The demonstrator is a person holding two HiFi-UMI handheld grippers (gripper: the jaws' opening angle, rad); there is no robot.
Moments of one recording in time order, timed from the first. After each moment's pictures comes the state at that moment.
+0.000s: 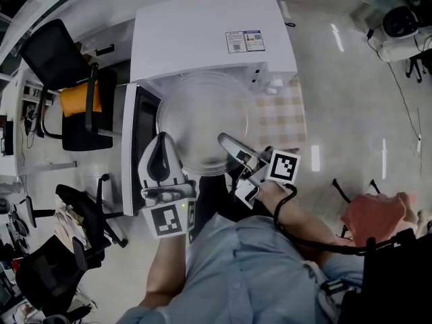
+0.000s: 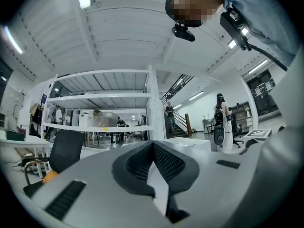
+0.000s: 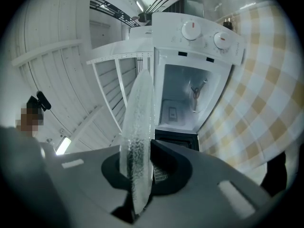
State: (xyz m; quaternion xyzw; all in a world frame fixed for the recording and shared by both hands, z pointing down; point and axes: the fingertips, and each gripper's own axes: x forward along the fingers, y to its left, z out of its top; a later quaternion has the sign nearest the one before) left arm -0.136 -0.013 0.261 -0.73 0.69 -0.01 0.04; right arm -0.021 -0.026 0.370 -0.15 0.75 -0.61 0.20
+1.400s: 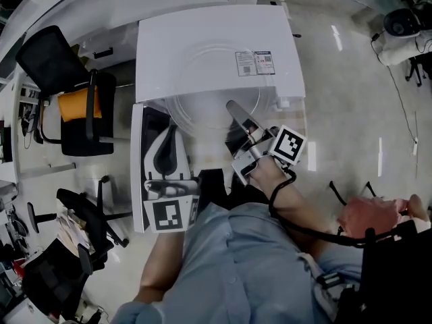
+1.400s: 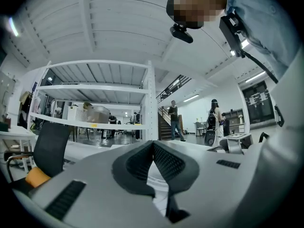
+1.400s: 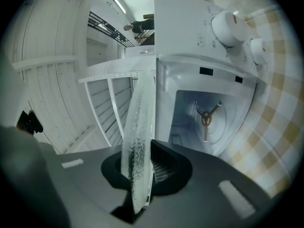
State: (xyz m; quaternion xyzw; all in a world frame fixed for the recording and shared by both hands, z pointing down) left arm -0.139 -0.087 0.243 -0.76 0.65 0.01 0.01; right arm -0.021 -0.158 0.344 -0.24 0.71 -0.61 0.27
